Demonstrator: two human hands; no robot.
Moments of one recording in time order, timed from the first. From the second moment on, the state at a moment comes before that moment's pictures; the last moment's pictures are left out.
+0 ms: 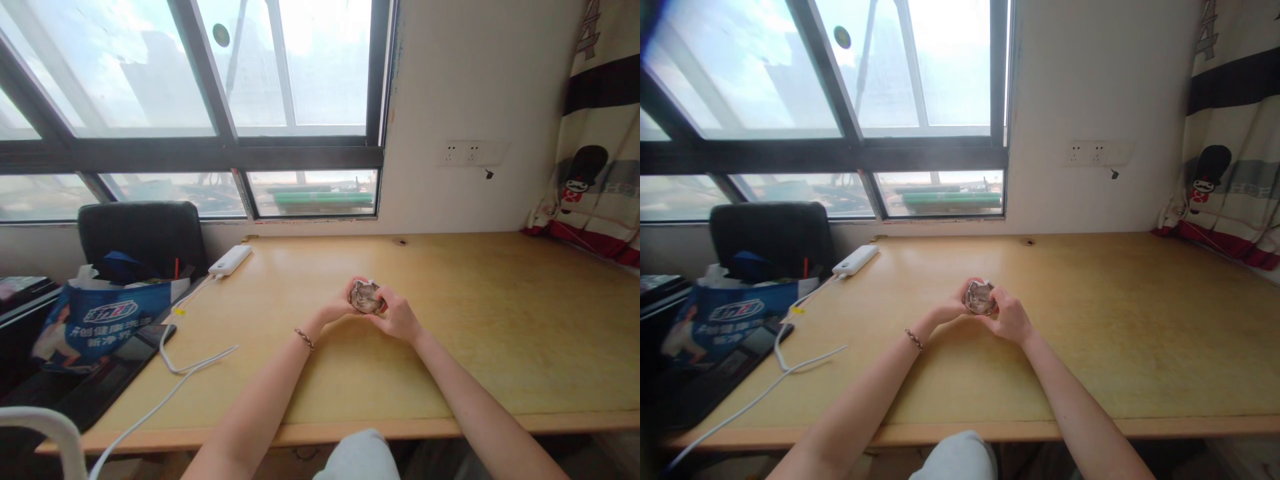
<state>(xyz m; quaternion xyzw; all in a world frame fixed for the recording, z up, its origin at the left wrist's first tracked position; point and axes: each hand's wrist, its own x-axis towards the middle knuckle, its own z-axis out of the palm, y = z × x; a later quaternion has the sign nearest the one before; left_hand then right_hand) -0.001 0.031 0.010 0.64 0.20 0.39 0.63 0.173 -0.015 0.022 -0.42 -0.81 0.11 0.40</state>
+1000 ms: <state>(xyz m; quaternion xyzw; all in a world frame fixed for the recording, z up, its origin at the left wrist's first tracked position) 0.021 0.030 0.007 0.66 0.20 0.51 0.52 0.171 -0.008 0.023 -0.39 -0.81 0.10 0.43</state>
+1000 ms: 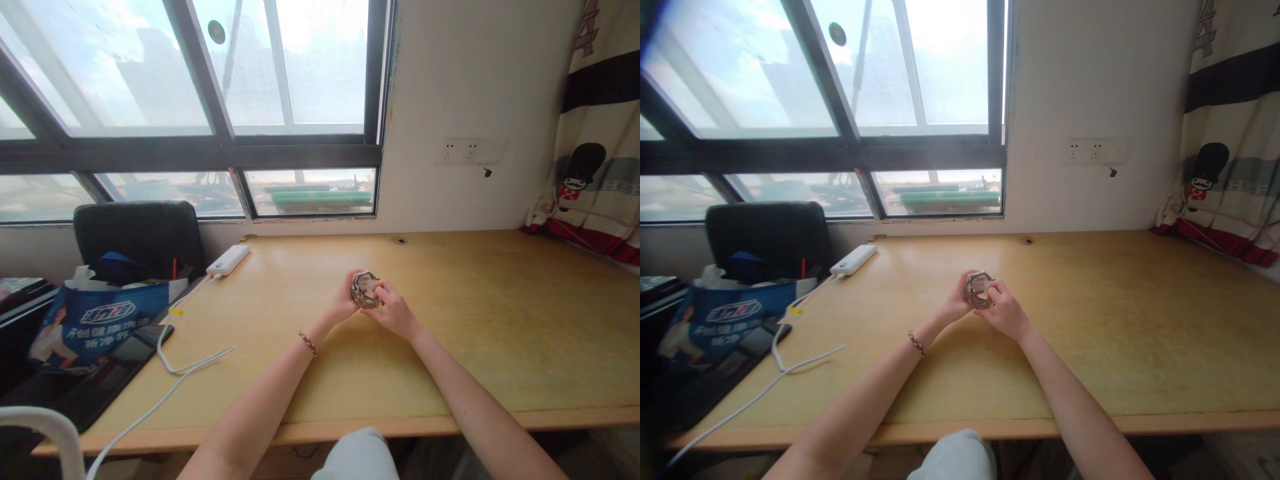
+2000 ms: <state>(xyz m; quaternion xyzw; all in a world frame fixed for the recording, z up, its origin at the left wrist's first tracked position) 0.010 0.034 0.003 0.68 0.24 0.50 0.48 0.181 -0.001 0.021 -0.38 -0.85 0.07 0.35</state>
